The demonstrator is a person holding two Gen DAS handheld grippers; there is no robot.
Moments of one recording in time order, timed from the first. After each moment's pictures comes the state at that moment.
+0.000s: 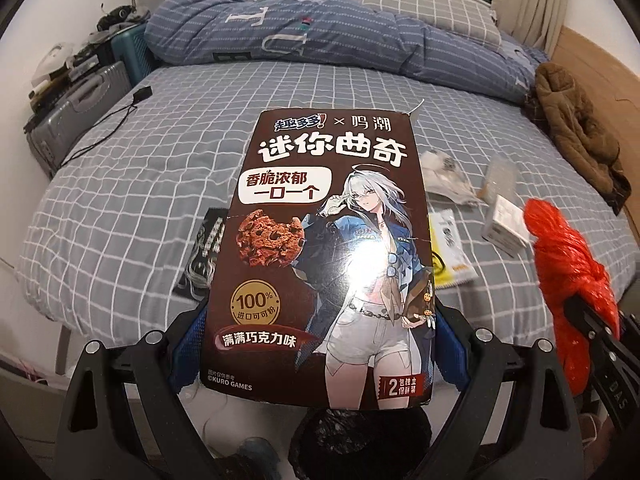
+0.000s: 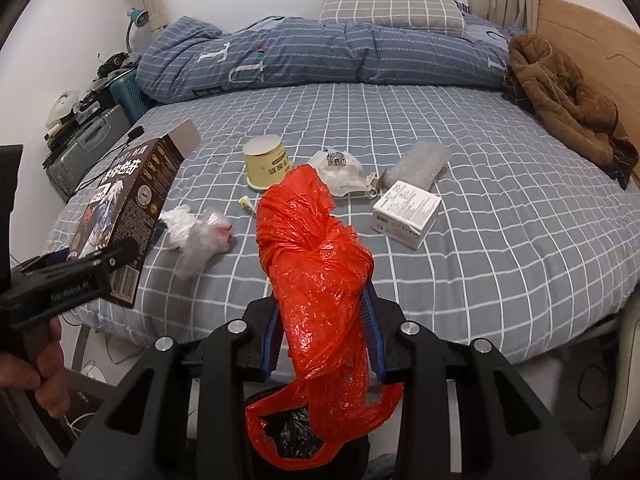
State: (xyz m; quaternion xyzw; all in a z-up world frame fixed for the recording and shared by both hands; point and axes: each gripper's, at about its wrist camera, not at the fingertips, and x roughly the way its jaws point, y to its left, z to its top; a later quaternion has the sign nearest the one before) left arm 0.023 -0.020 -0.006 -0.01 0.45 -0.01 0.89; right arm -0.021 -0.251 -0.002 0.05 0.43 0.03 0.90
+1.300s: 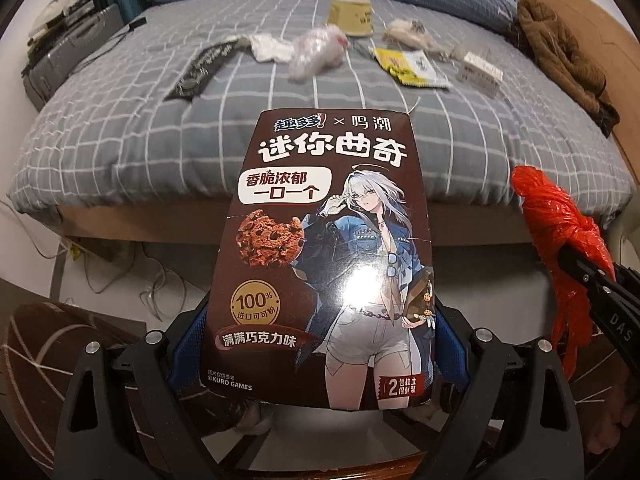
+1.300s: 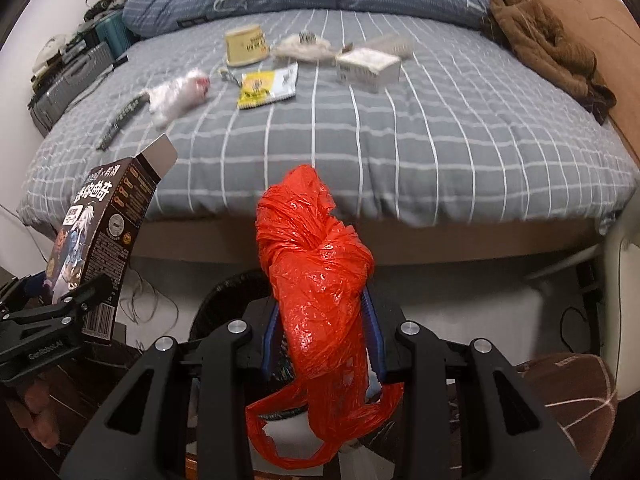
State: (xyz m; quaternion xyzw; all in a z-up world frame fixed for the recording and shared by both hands) left arm -0.131 -0.031 -0.106 0.00 0.54 -0.03 0.84; right arm -0.147 -0.263 -0.087 0.02 0.52 0.00 0.86
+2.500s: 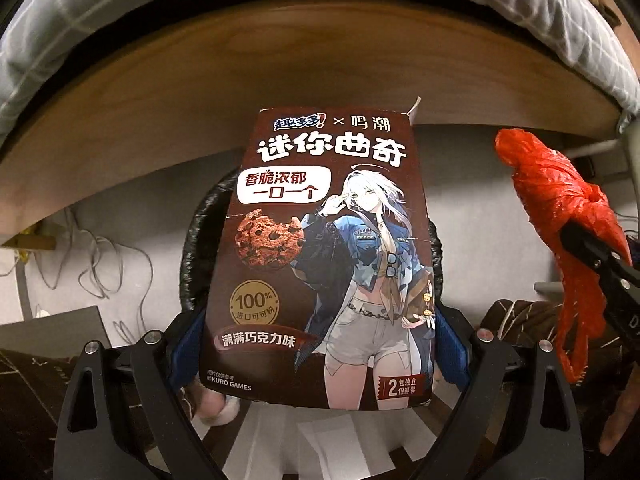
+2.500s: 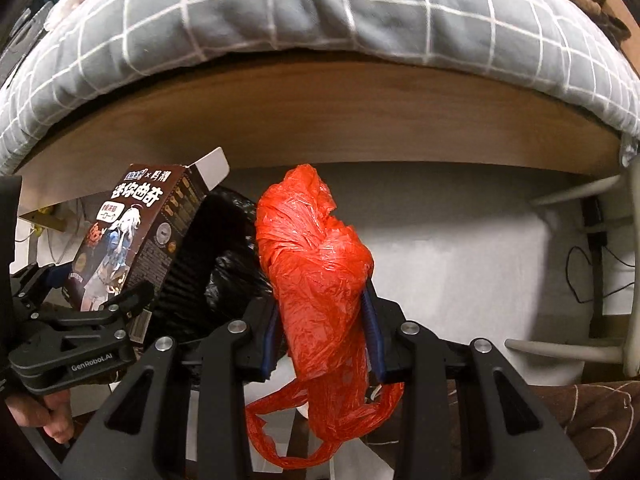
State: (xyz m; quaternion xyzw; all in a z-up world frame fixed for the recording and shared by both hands) left arm -0.104 -0.115 -0.287 0.06 0.67 -0.11 0.74; right arm -0.134 -0.309 -0.241 0.03 0.63 -0.04 0.77
